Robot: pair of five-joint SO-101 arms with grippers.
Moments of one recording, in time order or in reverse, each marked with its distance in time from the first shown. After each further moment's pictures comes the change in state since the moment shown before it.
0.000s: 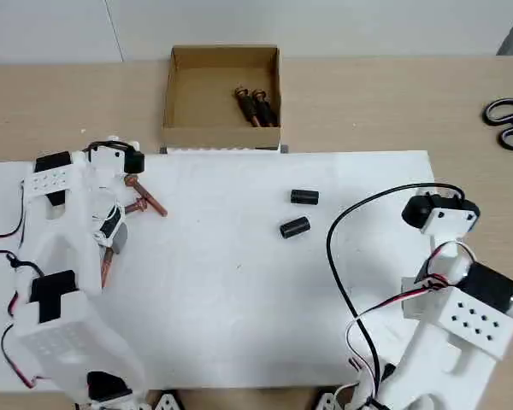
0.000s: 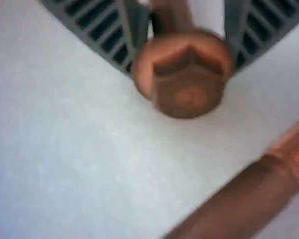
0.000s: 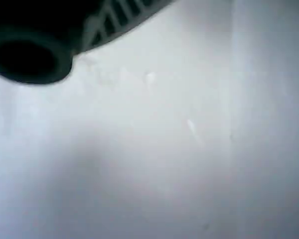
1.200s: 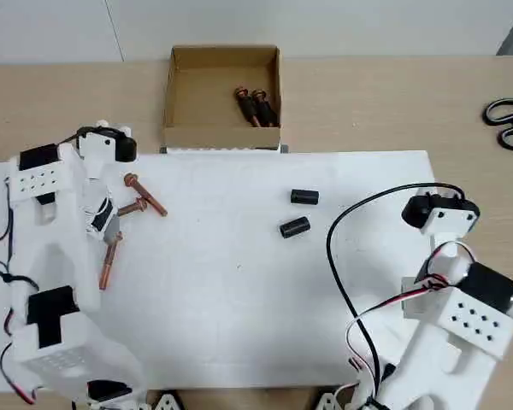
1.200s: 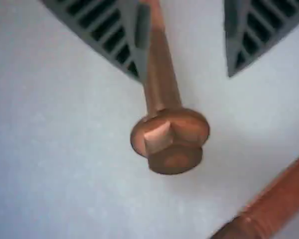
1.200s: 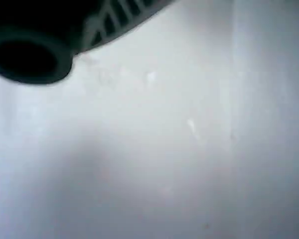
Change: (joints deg) left arm -0.8 -9.8 -1.1 4.8 0.0; right arm 0.0 0.0 0.0 0.0 0.0
